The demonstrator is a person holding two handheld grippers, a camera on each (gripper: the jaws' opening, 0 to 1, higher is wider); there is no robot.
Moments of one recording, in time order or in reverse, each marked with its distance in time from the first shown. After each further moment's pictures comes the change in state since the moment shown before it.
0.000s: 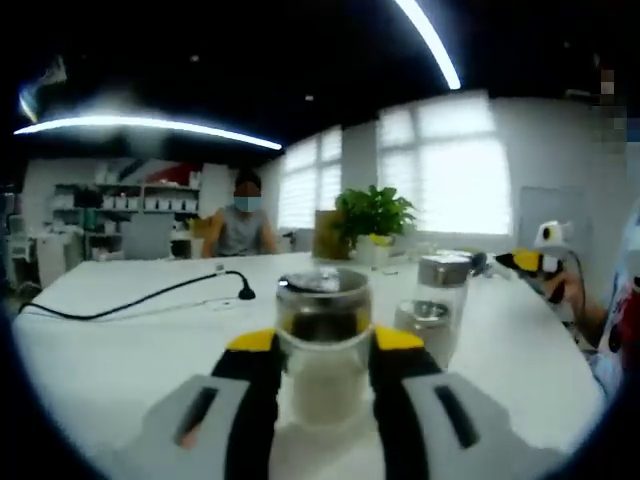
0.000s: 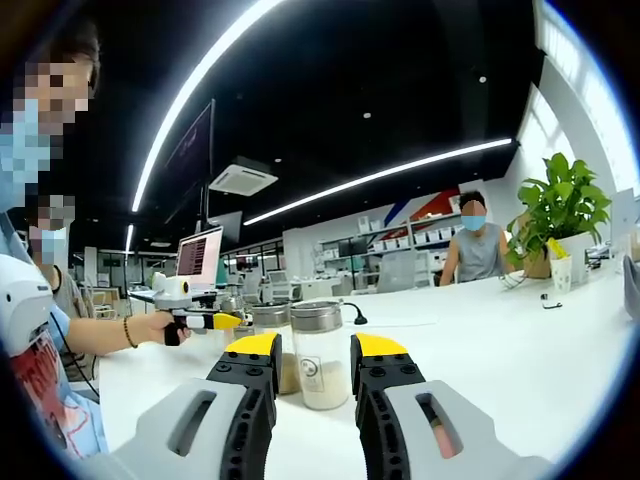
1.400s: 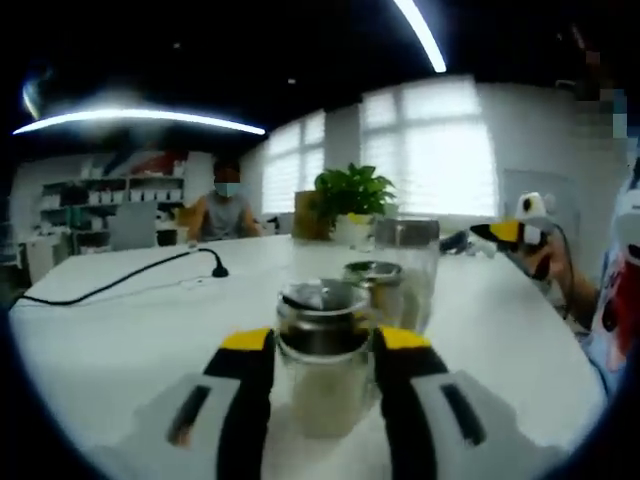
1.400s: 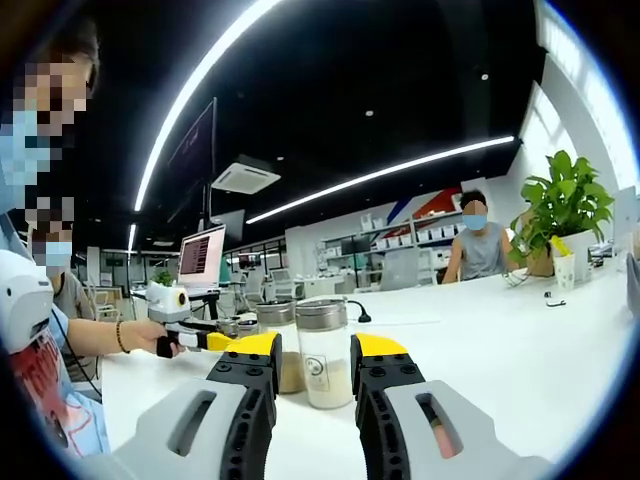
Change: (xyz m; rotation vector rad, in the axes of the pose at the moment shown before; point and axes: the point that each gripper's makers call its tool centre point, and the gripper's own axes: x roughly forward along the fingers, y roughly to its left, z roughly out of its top) left arm 0.003 -0.033 -0.017 0.035 0.033 -0.051; right arm 0.003 0.004 -0.003 0.005 0.009 0.009
